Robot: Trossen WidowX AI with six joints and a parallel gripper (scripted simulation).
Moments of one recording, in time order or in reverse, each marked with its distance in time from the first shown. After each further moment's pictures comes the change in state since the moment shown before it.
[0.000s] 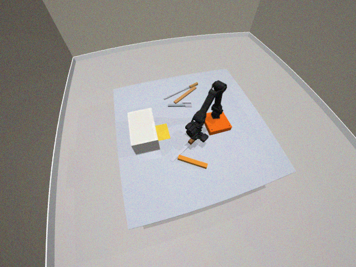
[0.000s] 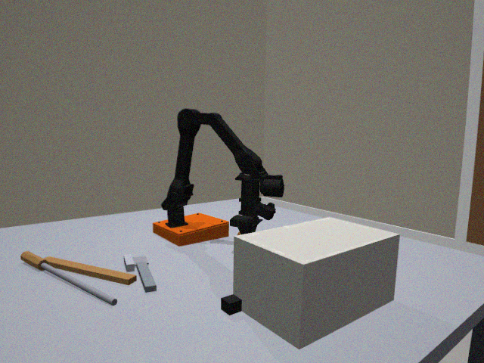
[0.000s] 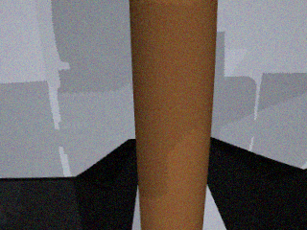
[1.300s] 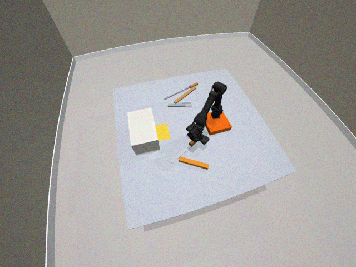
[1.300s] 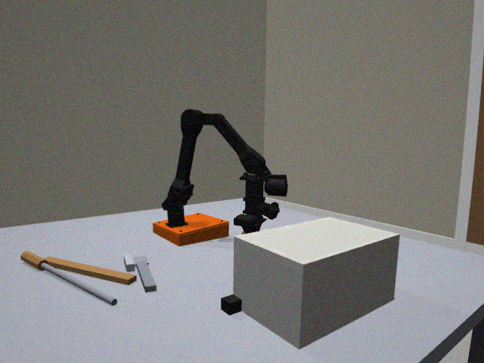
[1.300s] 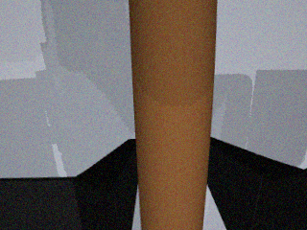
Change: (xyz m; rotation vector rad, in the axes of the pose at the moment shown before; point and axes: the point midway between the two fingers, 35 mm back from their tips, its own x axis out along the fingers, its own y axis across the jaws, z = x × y) arm -0.001 0.017 0.008 0.038 -0.001 0.010
